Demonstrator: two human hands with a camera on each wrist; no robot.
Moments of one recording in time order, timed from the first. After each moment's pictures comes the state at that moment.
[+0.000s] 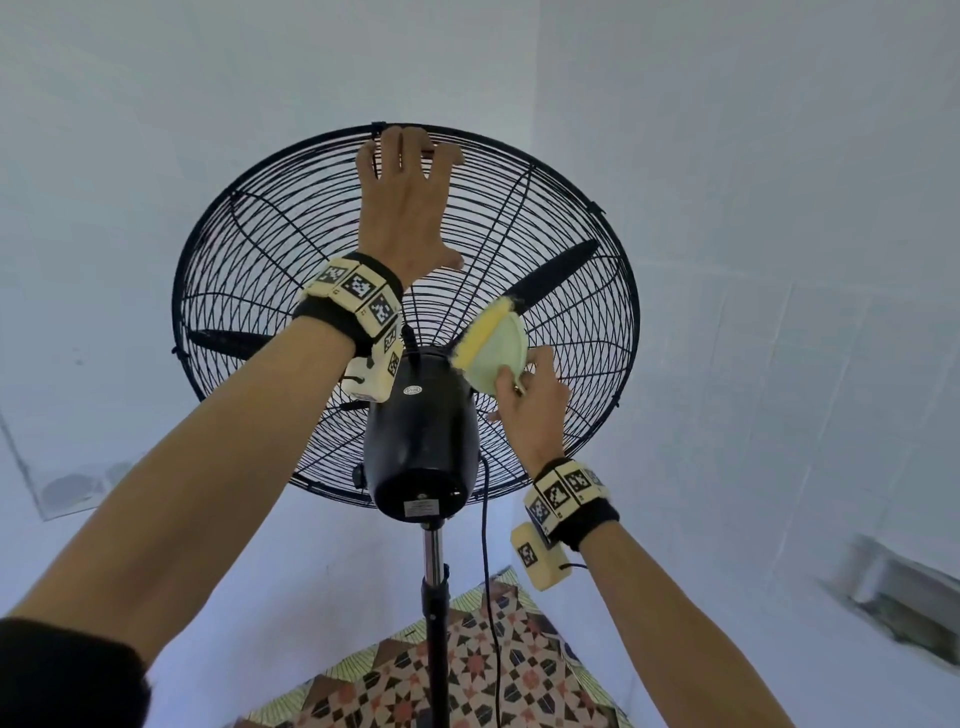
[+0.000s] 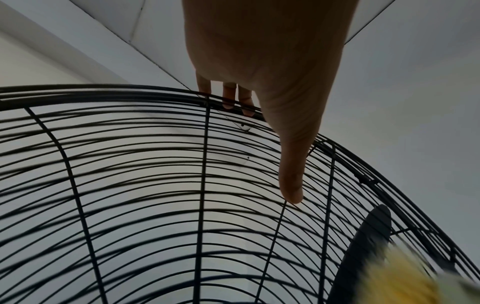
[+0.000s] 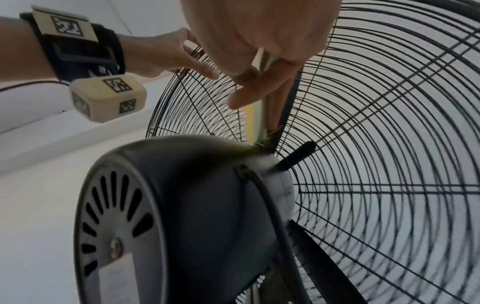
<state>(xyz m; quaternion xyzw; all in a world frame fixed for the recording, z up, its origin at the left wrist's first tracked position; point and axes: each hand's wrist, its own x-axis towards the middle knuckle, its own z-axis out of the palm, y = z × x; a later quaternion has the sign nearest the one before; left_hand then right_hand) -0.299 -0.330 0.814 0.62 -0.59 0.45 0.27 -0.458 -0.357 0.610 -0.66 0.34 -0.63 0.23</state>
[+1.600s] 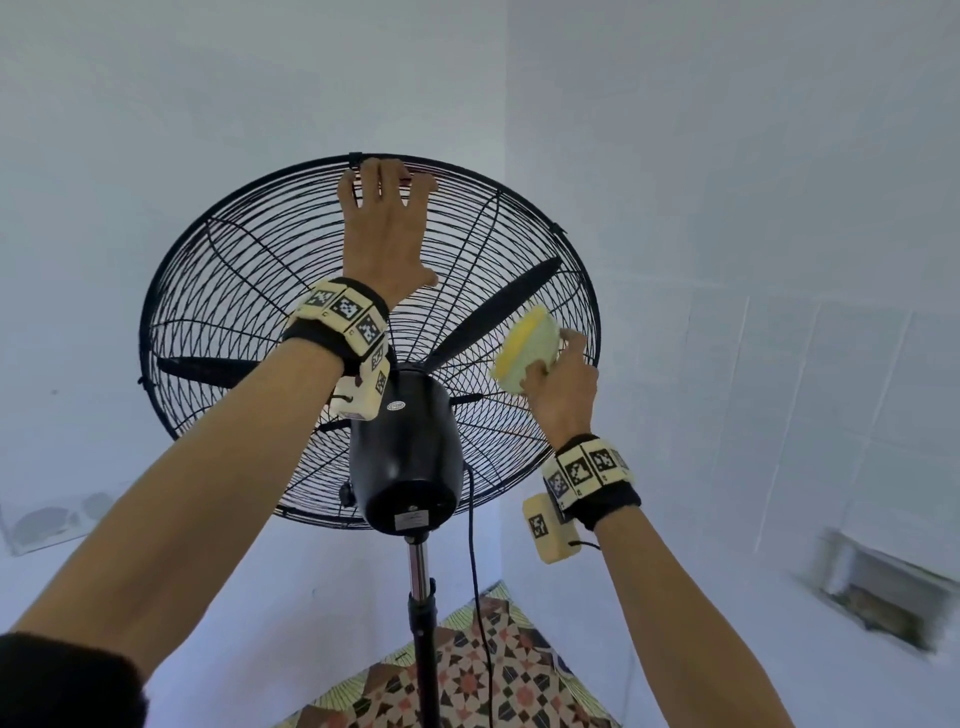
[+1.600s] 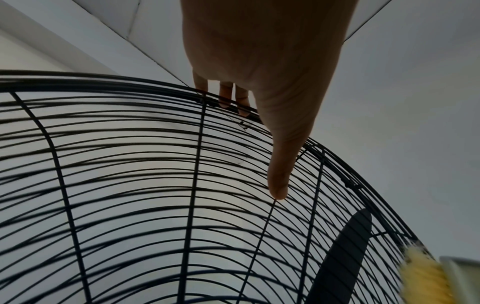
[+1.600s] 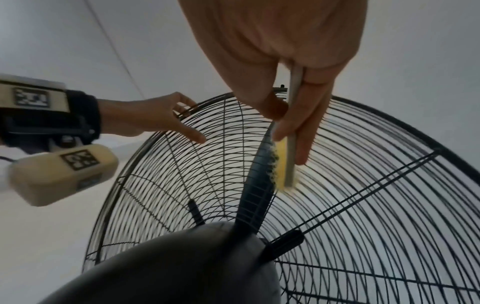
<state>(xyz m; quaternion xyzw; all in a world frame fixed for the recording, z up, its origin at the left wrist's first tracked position) -0.309 -0.327 0.814 0.63 -0.59 0.44 0.26 -0.514 -0.350 0.662 -0.61 0.50 -0.59 0.17</state>
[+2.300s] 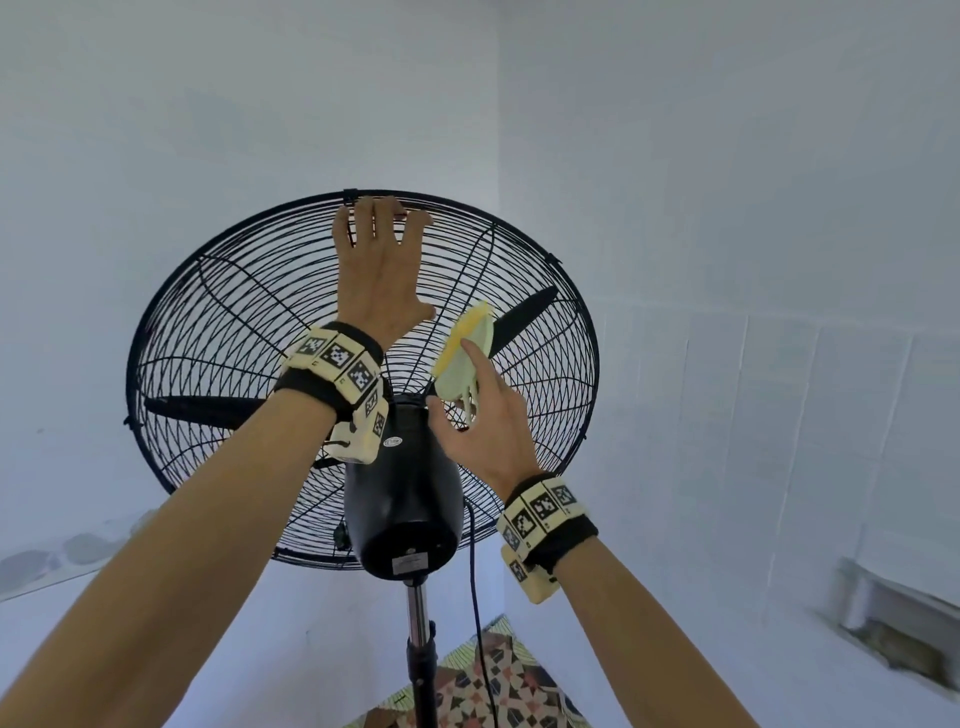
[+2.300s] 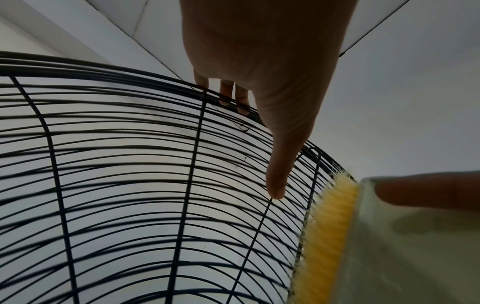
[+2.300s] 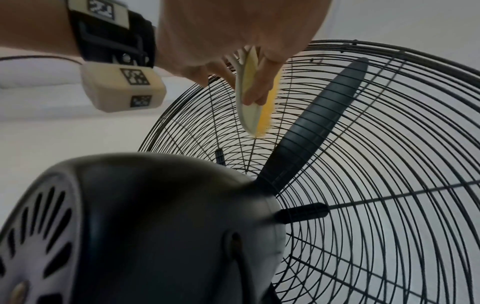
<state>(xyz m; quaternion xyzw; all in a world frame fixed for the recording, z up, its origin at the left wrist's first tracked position) -0.305 -0.337 0.808 0.61 -0.58 0.46 0.28 -0.457 -0.338 0.653 -0.76 0.26 -0.60 0.05</state>
